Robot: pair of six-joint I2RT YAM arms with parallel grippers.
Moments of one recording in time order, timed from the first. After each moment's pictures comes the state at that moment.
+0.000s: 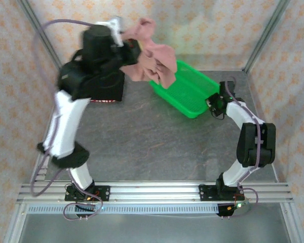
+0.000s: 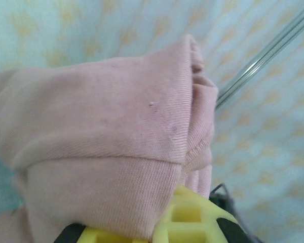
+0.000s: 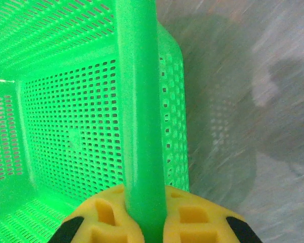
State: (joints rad) left arm -0.56 1.72 2.62 -1.11 -0.11 -0.61; right arm -0.06 1.64 1.12 -0.40 -0.13 1.02
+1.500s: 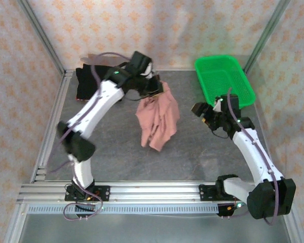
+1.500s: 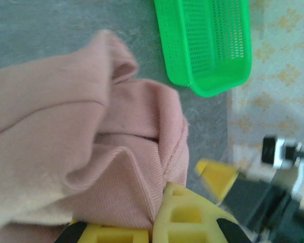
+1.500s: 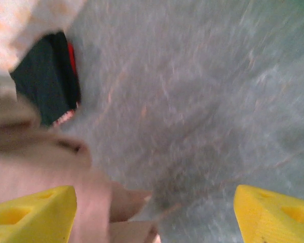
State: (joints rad) left arm -0.56 1.96 2.16 -1.04 0.34 -0.80; right arm 0.14 1.10 0.90 -0.61 -0.43 0.77
